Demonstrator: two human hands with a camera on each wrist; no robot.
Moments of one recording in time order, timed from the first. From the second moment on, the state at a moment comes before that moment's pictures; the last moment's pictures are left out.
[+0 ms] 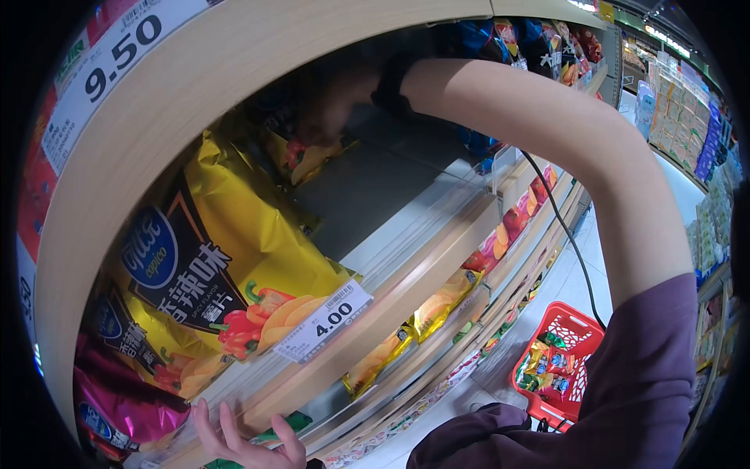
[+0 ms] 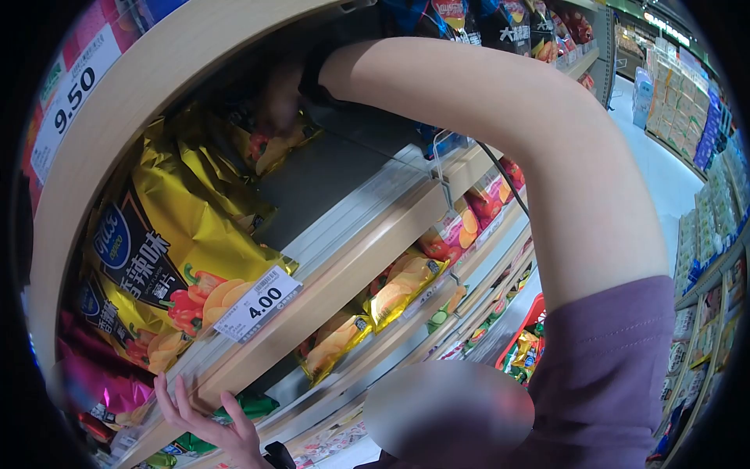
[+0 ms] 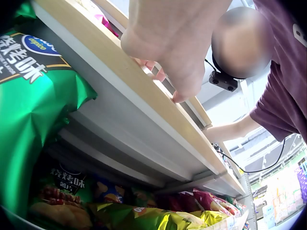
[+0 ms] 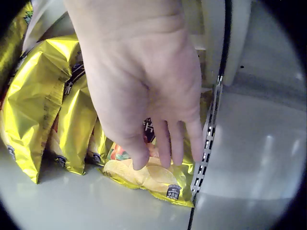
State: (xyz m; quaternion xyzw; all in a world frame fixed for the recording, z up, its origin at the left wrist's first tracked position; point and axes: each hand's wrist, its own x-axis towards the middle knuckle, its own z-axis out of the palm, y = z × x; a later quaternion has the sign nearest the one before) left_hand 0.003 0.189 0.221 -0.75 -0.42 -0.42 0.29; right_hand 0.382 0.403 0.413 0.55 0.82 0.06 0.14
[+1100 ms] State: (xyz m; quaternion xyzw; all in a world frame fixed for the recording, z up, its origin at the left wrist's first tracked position) left_hand 0.011 0.159 0.145 -0.84 -0.30 -0.45 0.09; right_hand 0.325 0.090 0.308 0.41 0.88 0.09 -0.24
